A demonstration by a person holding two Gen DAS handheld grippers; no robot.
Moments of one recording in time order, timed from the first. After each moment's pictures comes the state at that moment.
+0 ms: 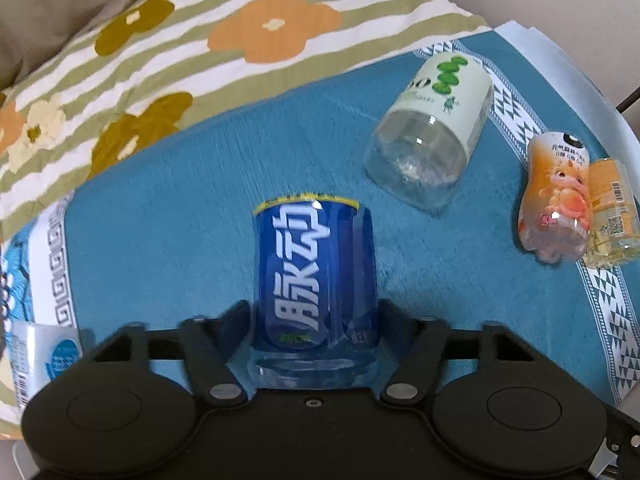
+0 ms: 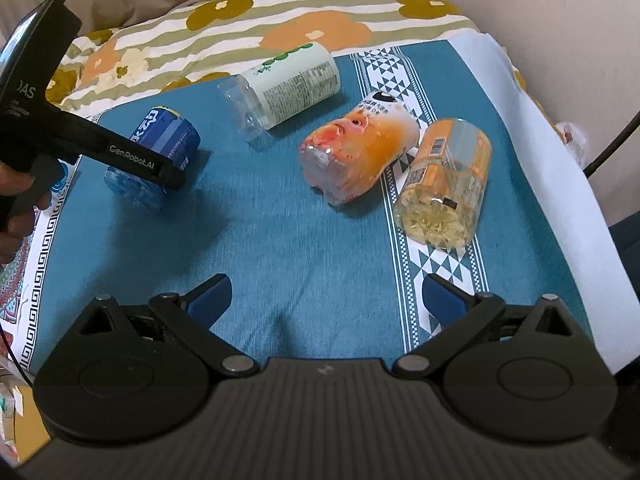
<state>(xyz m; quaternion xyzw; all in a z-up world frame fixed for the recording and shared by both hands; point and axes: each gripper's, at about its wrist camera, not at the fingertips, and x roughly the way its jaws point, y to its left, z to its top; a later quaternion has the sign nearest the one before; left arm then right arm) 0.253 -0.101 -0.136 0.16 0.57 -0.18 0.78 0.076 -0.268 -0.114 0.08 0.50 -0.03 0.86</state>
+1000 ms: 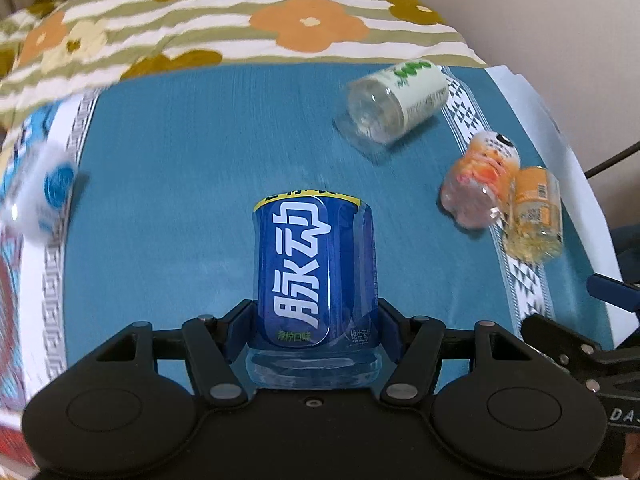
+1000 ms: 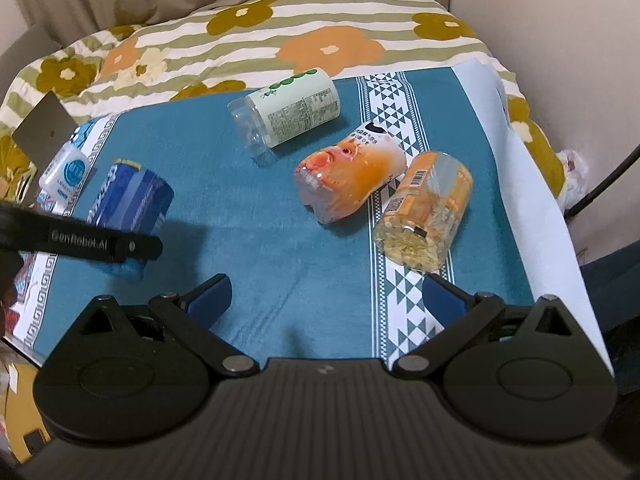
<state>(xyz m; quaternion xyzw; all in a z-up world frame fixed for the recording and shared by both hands) 0.154 -0.090 -0.106 0.01 0.58 -0.13 0.80 0.068 -0.287 -0.088 0.05 0.49 0.00 0.87</state>
